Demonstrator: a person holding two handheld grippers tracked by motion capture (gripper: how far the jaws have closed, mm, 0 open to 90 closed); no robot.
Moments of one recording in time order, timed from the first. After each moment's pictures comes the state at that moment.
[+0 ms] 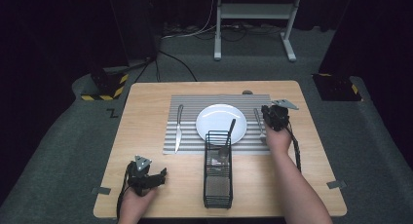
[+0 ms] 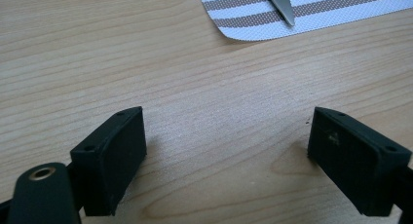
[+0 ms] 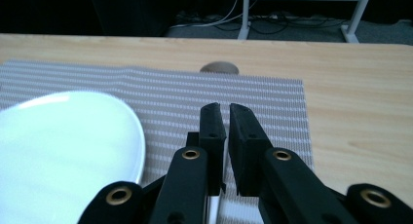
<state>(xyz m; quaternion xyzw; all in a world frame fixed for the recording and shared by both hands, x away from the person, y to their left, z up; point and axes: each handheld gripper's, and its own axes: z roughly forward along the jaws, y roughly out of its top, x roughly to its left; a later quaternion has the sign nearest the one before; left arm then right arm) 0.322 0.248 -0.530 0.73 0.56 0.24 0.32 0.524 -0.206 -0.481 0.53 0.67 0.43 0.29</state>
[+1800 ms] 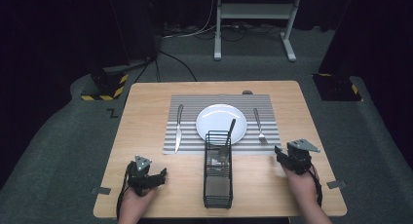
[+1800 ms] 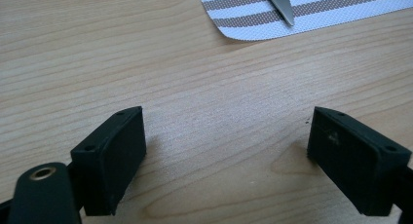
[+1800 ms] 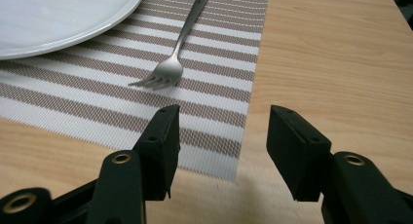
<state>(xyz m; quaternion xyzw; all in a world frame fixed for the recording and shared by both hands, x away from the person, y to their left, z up) 0.321 0.248 -0.530 0.73 0.56 0.24 0.32 0.393 -0.258 -0.509 0.52 0.71 0.36 0.29</state>
